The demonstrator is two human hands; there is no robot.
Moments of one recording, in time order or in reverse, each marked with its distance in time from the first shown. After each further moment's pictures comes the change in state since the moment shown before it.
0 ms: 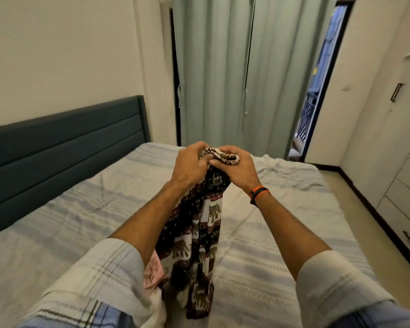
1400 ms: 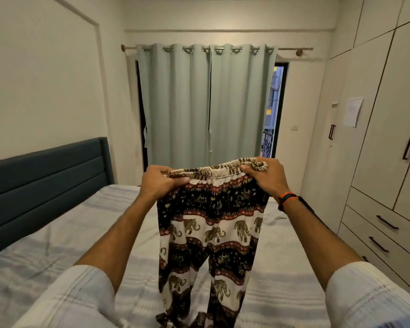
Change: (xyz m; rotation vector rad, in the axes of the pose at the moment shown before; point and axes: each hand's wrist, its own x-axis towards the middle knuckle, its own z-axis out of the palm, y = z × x) left_hand 0.089 0.047 0.017 -0.208 -0.066 -0.241; right_hand 0.060 -0.021 -0.200 -0.432 0.277 -0.008
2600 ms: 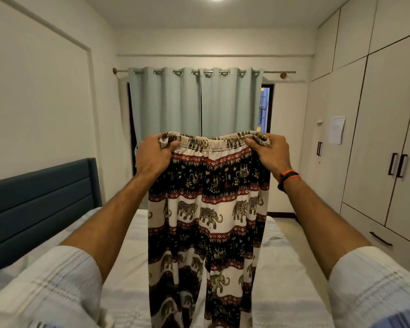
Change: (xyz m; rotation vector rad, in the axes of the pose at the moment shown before) left_hand 0.061 0.114 -0.006 0.143 0.307 0.364; right_hand 0.089 -0.045 -0.052 0.126 0.229 -0.066
